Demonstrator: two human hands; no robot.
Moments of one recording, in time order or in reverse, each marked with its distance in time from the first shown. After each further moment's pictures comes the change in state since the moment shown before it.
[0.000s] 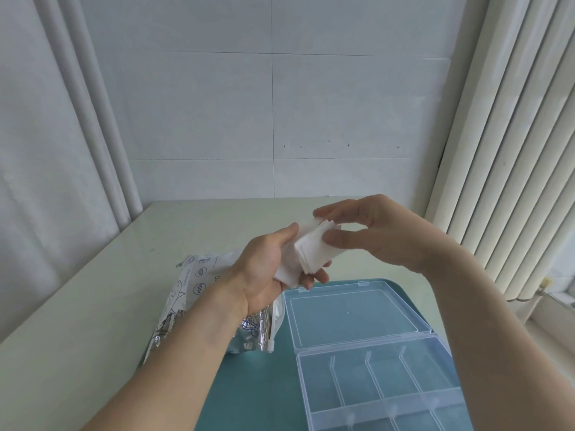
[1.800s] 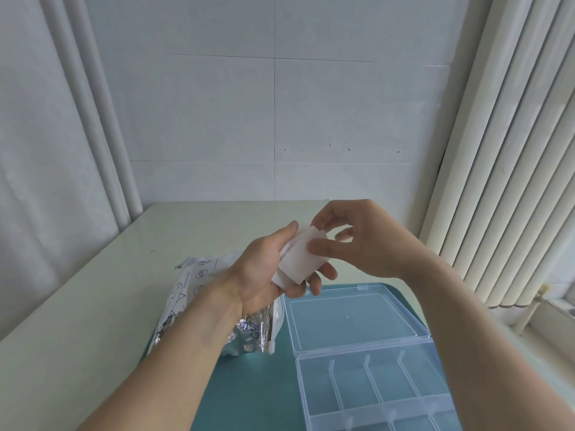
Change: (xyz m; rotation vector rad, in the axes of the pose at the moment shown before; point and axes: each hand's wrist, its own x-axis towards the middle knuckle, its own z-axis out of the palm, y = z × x) left_hand -0.003 0.004 -0.006 0.113 -0.112 0.005; right_hand 0.000 -0.009 0.014 -0.172 0.064 -0.164
